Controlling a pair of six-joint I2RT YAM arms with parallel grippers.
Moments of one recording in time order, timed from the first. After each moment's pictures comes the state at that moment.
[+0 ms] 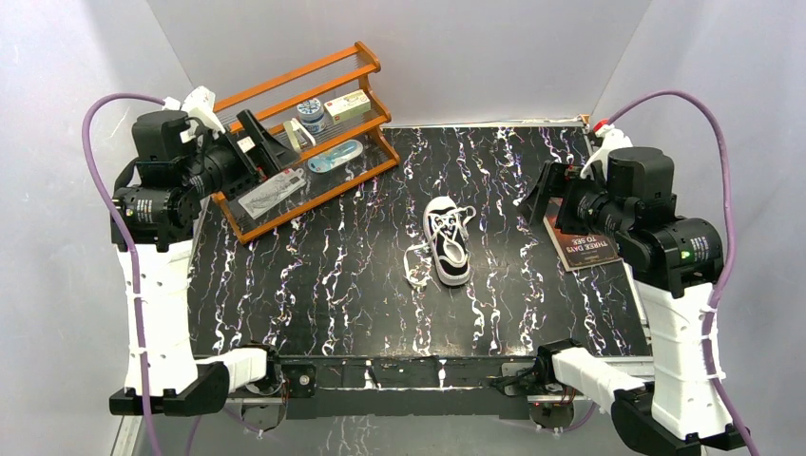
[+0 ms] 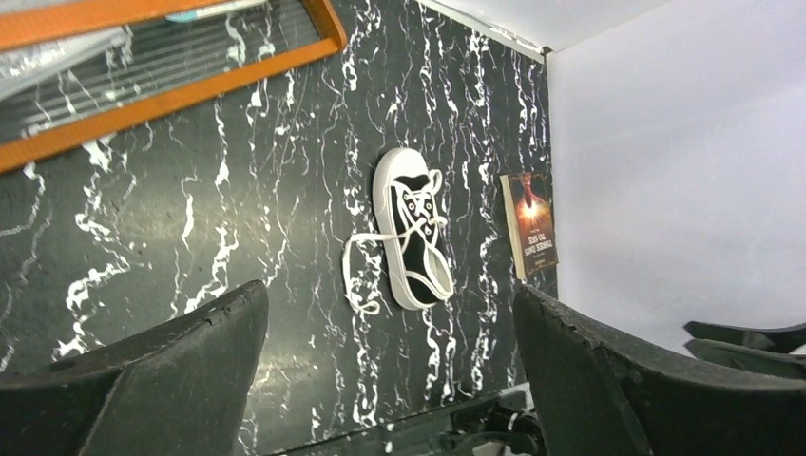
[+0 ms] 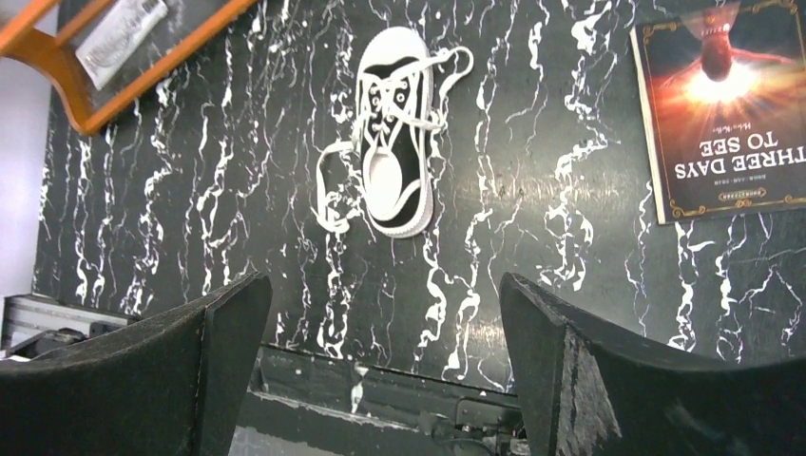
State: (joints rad) left arm -0.03 1.19 1.83 -1.13 0.35 -0.54; right arm 0.28 1.01 1.71 -1.29 -0.08 0.35
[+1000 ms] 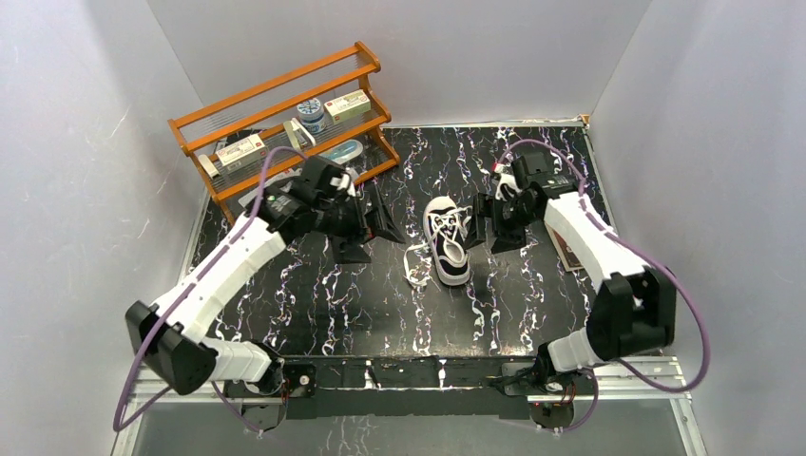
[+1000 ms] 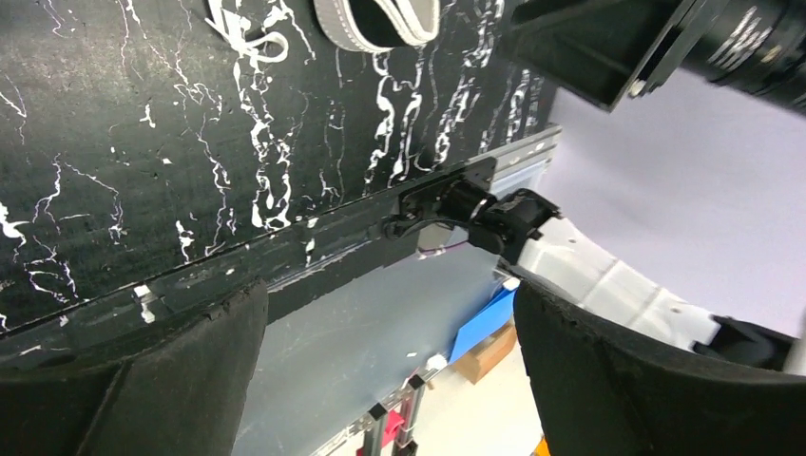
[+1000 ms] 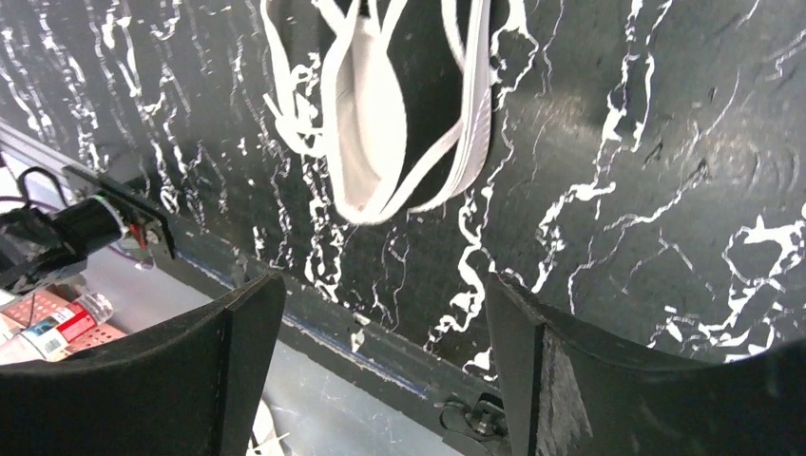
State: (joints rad) left arm -0.57 1.28 1.33 -0.94 0.43 -0.93; right arm 0.26 1.41 1.17 -0.96 -0.47 0.25
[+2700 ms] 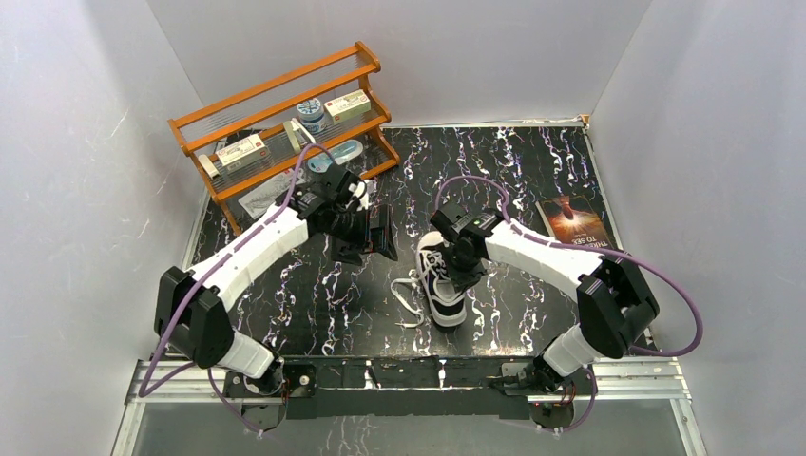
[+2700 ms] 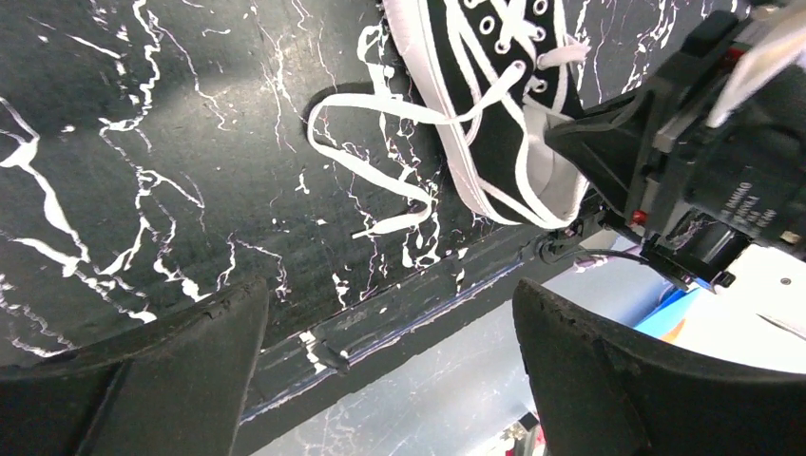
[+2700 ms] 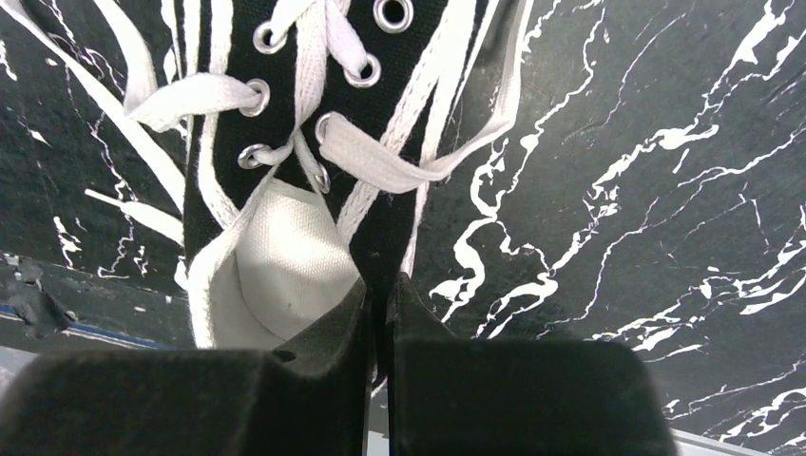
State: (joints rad) left arm -0.58 1.47 1.28 -0.91 0.34 -0.55; right arm 0.78 1.51 1.06 -0.92 -0.01 0.42
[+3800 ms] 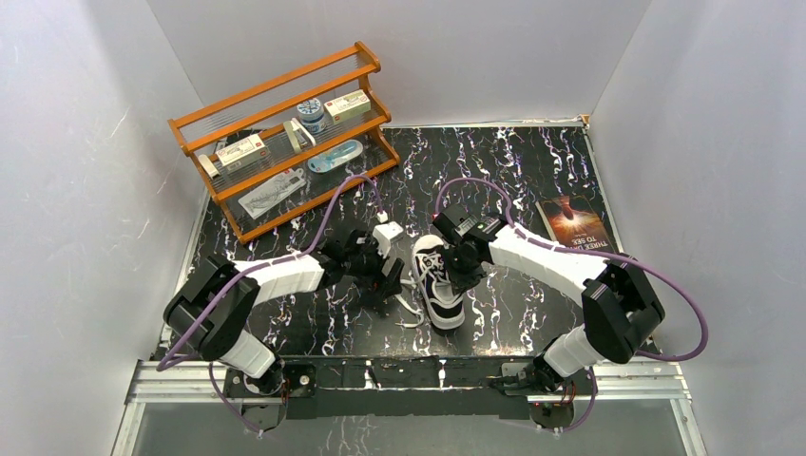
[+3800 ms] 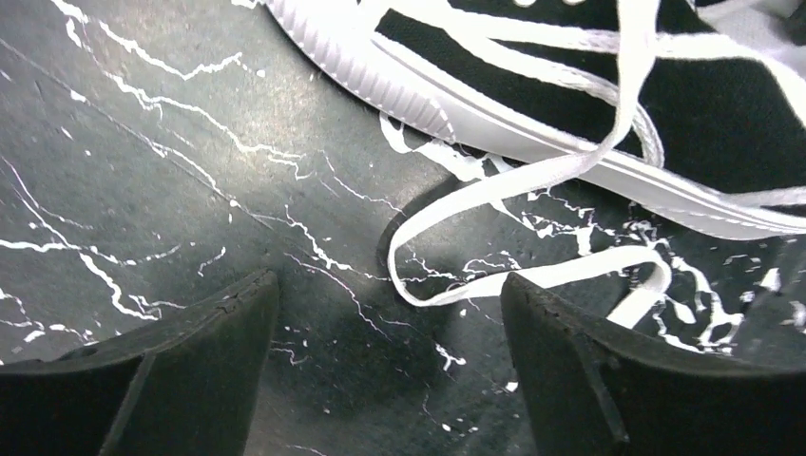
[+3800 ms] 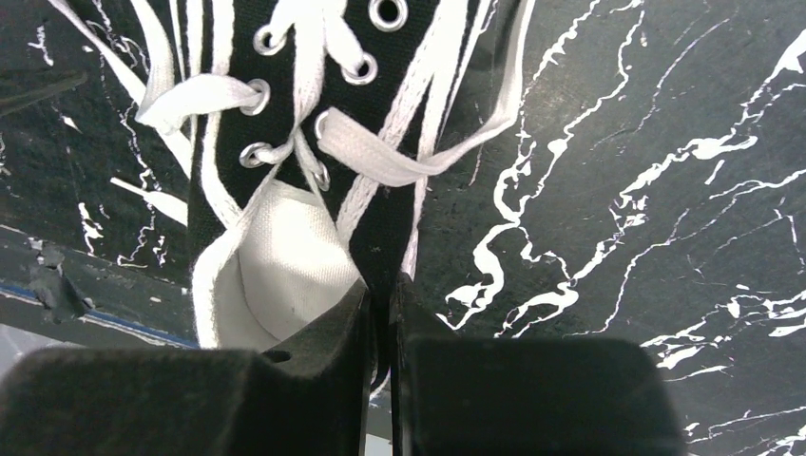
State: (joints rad) left arm -0.67 1.52 0.68 0.02 0.39 -0.01; right arm 0.77 1.48 1.03 -0.87 -0.05 0.41
